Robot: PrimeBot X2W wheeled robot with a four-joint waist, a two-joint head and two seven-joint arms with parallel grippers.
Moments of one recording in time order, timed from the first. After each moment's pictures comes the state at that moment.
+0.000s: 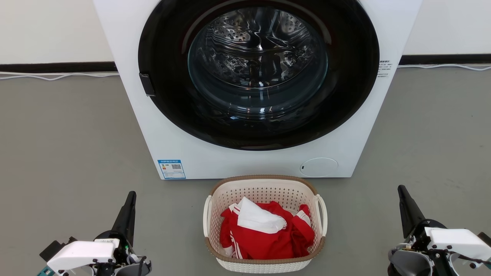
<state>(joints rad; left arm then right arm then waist) -0.07 0.04 0.08 0.27 -1.60 -0.12 0.11 -0.08 -0.04 -0.13 0.28 1.60 0.12 0.11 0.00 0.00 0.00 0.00</state>
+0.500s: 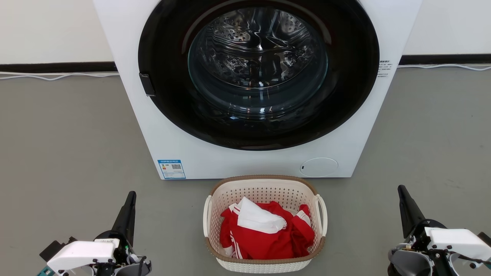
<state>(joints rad) -0.07 0.04 0.08 0.27 -1.60 -0.12 0.11 -0.08 -0.04 -0.13 0.28 1.60 0.12 0.11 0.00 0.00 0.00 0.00</state>
